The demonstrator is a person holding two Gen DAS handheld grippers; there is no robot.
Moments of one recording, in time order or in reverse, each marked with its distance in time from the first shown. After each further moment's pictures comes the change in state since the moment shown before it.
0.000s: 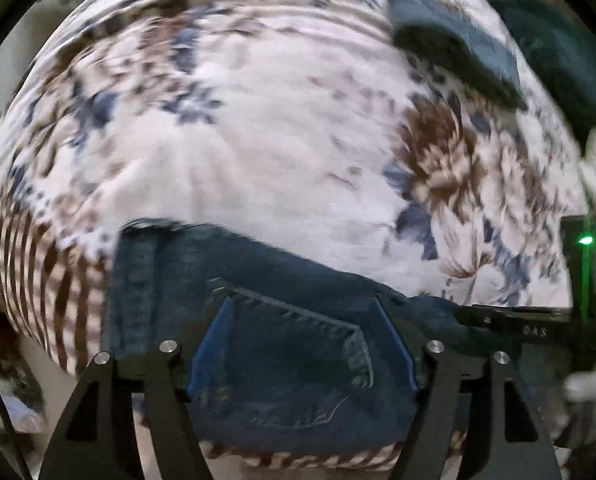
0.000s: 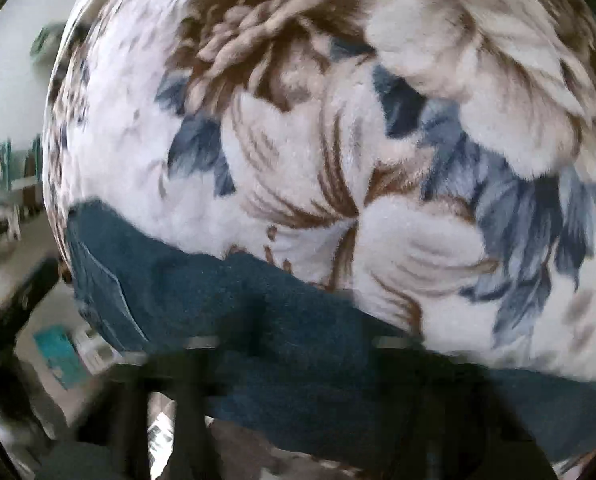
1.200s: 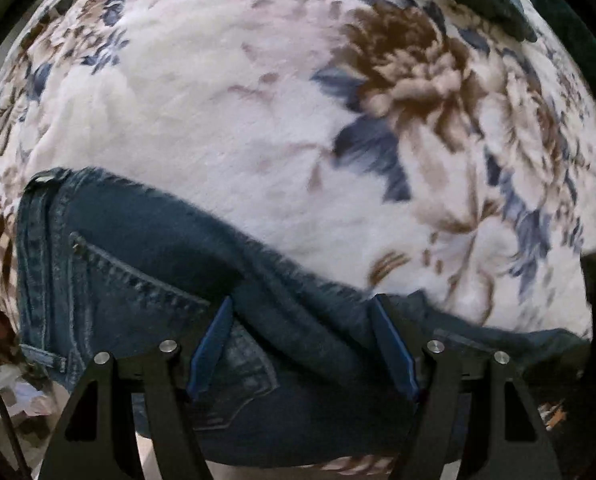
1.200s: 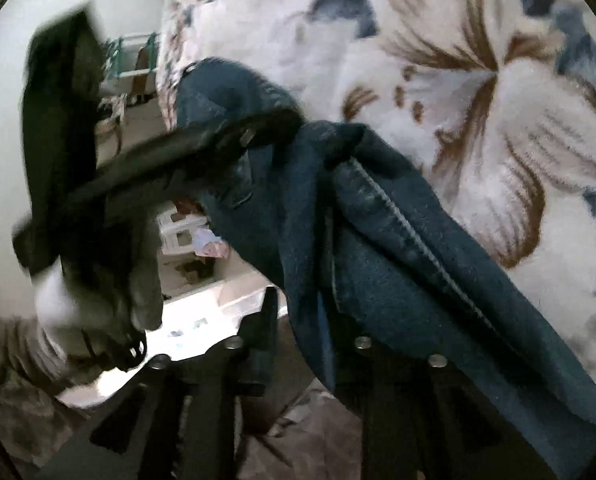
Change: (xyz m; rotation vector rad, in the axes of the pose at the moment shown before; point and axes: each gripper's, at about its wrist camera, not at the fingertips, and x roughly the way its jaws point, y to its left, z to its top) left arm 0.064 -0.072 -0.022 0.006 0.136 0.046; right arm -0.020 -0.045 -0.065 -0.236 0.256 0.424
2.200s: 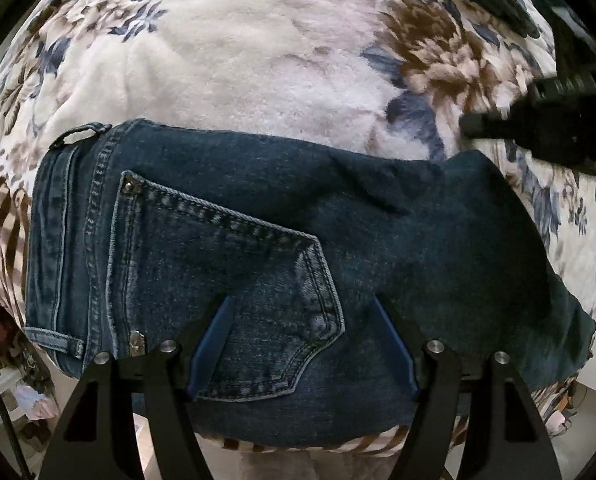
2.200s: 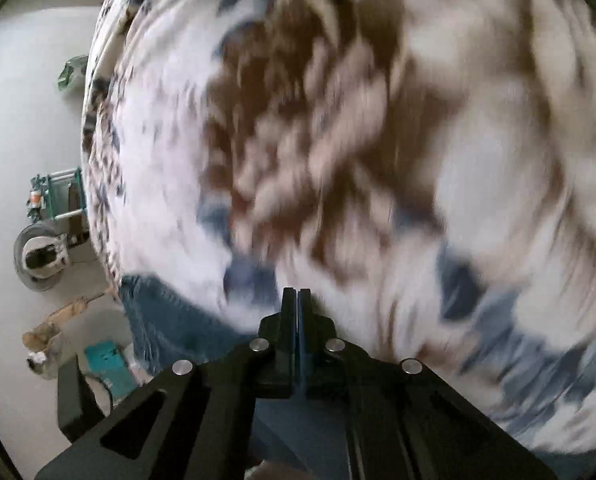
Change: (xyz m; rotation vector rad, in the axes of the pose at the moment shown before) left arm 0.002 0.042 -0.024 0.017 0.012 -0.031; right arm -0.104 -0.028 0.123 0.250 -0.321 -0.245
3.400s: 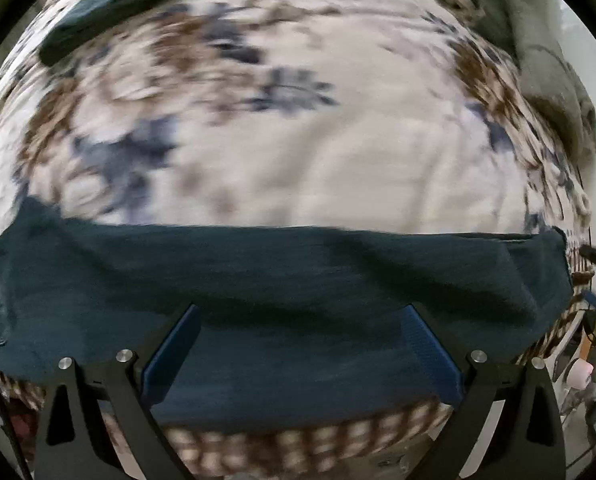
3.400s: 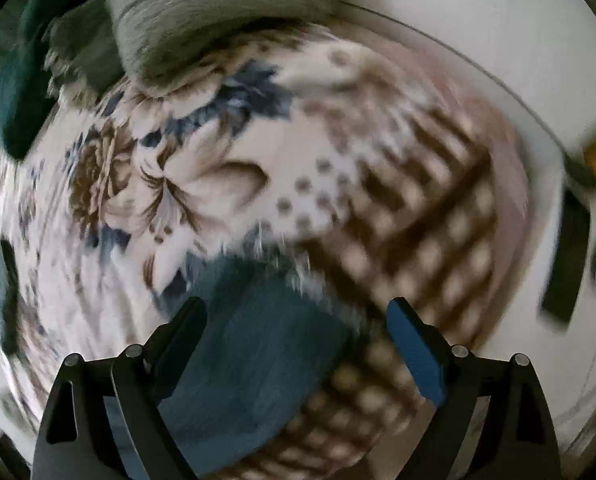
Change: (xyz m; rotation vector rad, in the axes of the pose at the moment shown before) left arm 0.019 -0.392 -0.108 0.401 -0.134 -0.004; right arm -0.272 -0.478 -0.437 0.848 -0.740 -0.331
